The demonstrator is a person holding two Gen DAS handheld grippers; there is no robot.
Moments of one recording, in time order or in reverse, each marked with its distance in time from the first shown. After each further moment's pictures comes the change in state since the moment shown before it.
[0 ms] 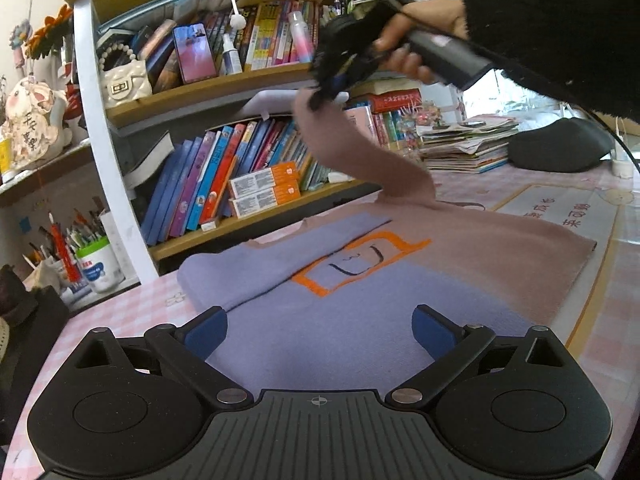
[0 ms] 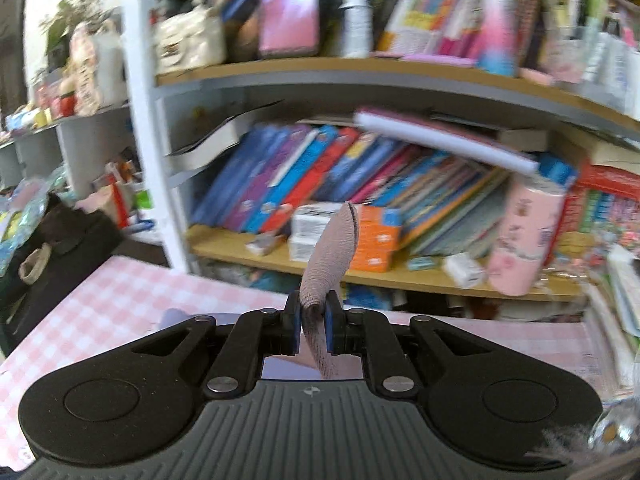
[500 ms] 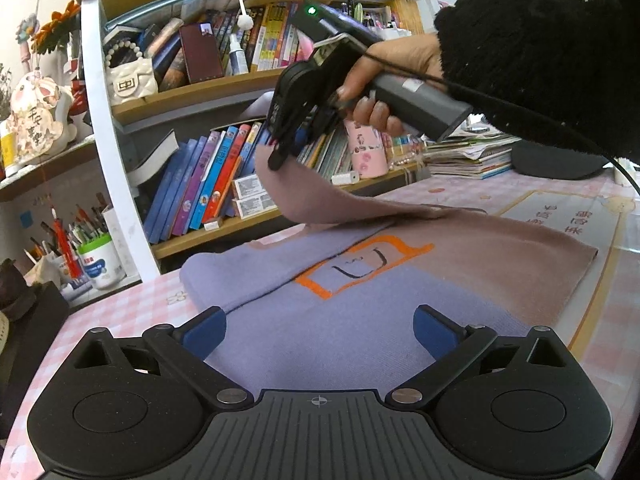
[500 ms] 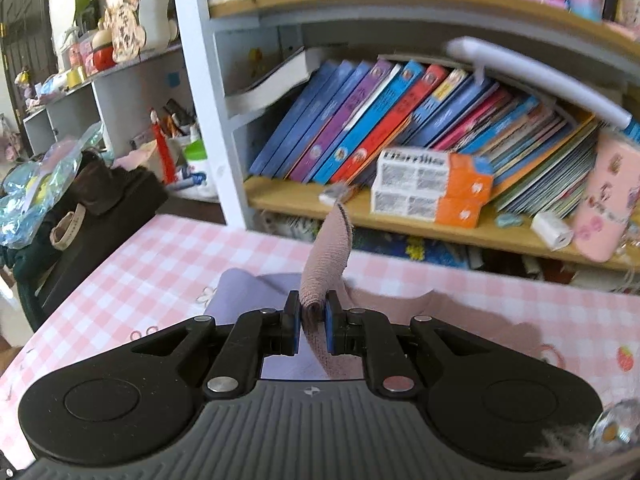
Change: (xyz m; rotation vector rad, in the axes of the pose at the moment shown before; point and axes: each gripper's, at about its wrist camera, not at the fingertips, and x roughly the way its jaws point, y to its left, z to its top) left arm 0.000 0.002 0.000 -0.013 -0.002 0.004; right arm 0.053 0.045 -0.027 0.015 0.111 0.123
